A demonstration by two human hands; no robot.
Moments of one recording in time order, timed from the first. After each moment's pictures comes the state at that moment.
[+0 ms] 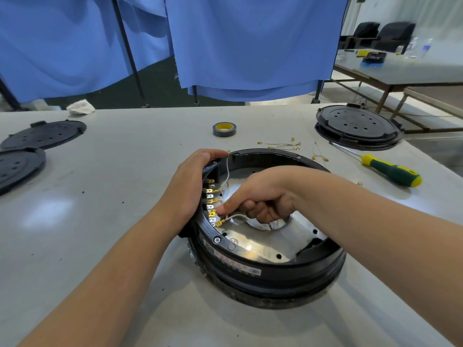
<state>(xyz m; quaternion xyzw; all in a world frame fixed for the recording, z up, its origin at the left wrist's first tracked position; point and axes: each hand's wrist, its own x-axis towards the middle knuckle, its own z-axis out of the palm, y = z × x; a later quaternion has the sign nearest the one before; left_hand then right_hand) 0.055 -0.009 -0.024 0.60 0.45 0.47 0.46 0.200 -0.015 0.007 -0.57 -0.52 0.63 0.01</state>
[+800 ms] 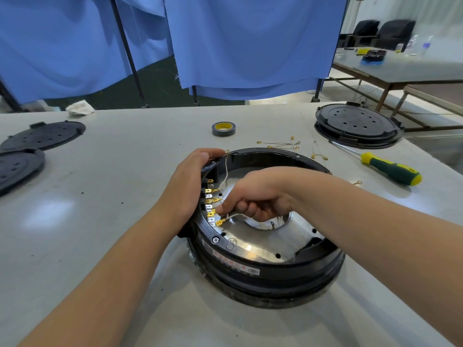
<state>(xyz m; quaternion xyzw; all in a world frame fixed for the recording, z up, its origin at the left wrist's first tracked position) 0.057 -0.013 -0.020 0.59 0.46 0.47 0.46 0.194 -0.018 0.008 -0.59 -0.53 0.61 0.03</state>
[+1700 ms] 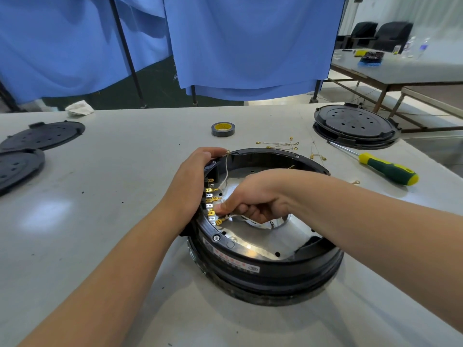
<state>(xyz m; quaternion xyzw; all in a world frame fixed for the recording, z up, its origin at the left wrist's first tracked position) 0.062 -0.016 -0.016 0.59 0.47 0.47 0.46 0.192 -0.022 0.005 -0.60 -0.54 0.60 0.04</state>
